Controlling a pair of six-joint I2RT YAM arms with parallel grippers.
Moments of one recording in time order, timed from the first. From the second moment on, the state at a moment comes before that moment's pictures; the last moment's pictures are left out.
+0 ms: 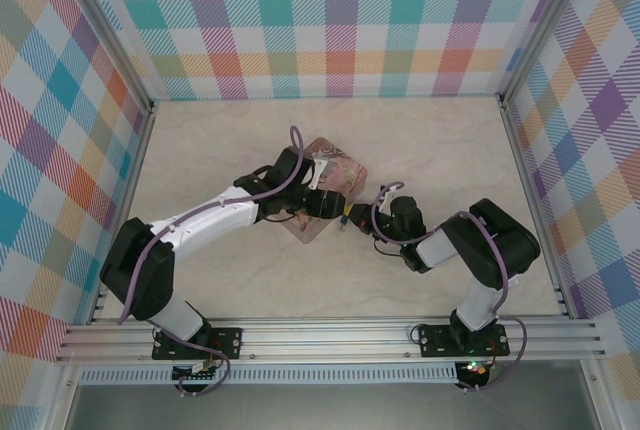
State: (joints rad) left arm -0.70 1.58 1.10 -0.39 0.25 -0.42; right arm 0.56 1.74 0.40 1.00 -0.34 1.12
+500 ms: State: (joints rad) left arm -0.72 1.54 0.99 -0.30 0.19 -0.45; right arm 0.56 1.77 0.41 1.03 -0.31 1.17
